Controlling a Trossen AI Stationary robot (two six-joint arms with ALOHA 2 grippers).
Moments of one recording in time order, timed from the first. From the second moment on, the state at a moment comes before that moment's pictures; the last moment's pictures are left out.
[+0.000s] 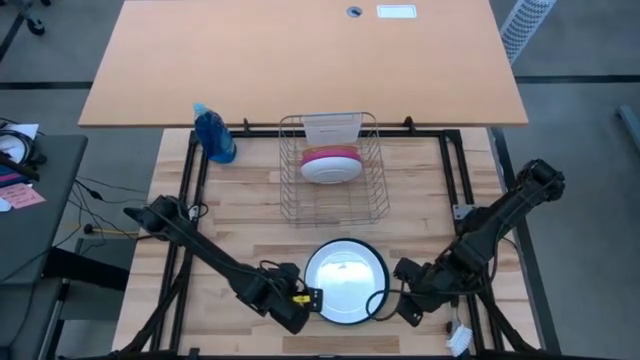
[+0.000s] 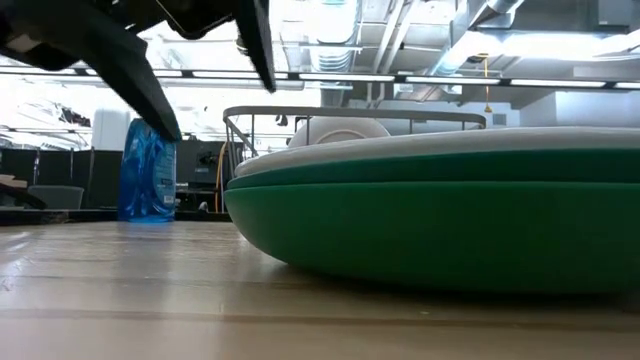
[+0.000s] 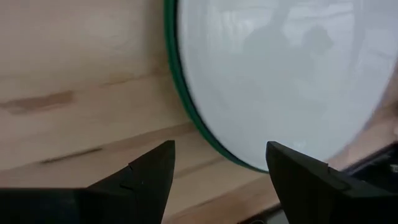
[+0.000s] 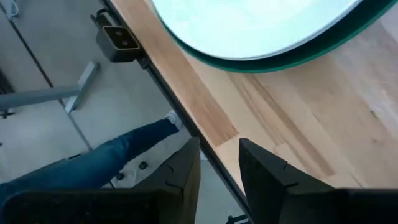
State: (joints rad) left arm -0.60 1.92 1.49 -0.68 -0.34 -1.98; right arm 0.72 1.41 1.12 -0.71 -0.03 1.47
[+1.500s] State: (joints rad) left arm -0.43 1.93 1.49 -0.72 -0.29 -1.73; right arm 0.81 1.41 1.12 -0.77 -0.03 1.44
